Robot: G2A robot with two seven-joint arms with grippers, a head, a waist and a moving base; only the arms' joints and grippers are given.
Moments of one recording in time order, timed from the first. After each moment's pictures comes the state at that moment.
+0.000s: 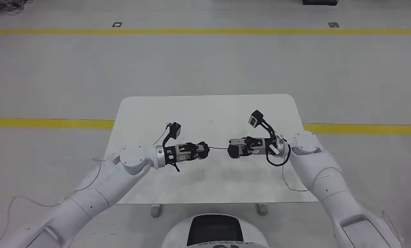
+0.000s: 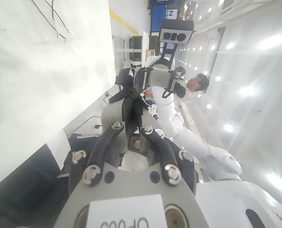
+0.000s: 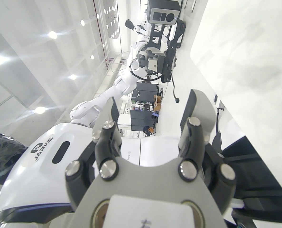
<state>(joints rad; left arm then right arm) 1.07 -0.93 -0.64 -1.34 -0.65 -0.22 -0.73 -1.09 -1.20 1.09 -0.99 0.51 -0.34 1.39</state>
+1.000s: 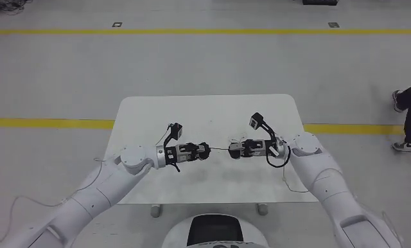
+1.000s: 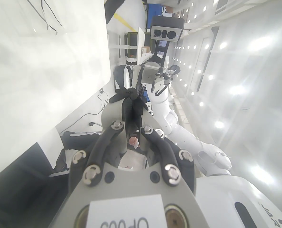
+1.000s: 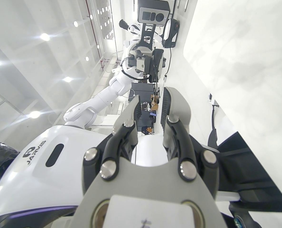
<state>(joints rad) 1.07 -0.95 -0.65 -1.33 -0.68 -0.22 -0.77 -1.10 -1.20 1.11 -0.98 0.45 -0.34 1.39</state>
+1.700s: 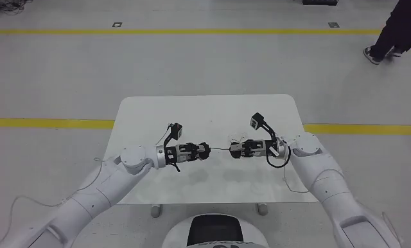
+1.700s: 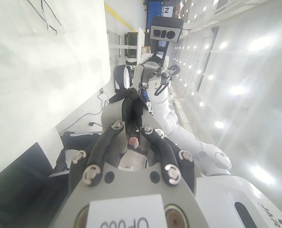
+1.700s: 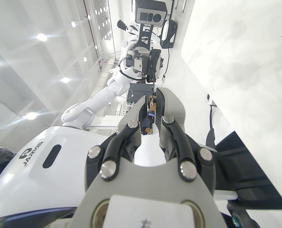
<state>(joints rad) 1.07 -0.95 -0.65 -1.33 -0.68 -0.22 -0.77 -1.11 -1.20 1.12 -0.98 0.43 -0.34 1.39</state>
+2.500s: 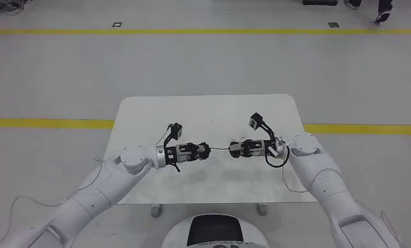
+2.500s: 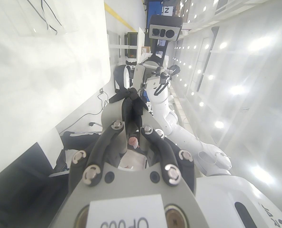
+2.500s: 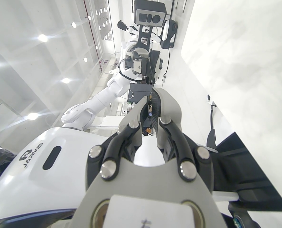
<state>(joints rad) 1.07 -0.95 -0.65 -1.33 -0.68 -0.22 -0.77 -1.10 -1.22 1.12 -0.96 0.42 -0.34 1.39</state>
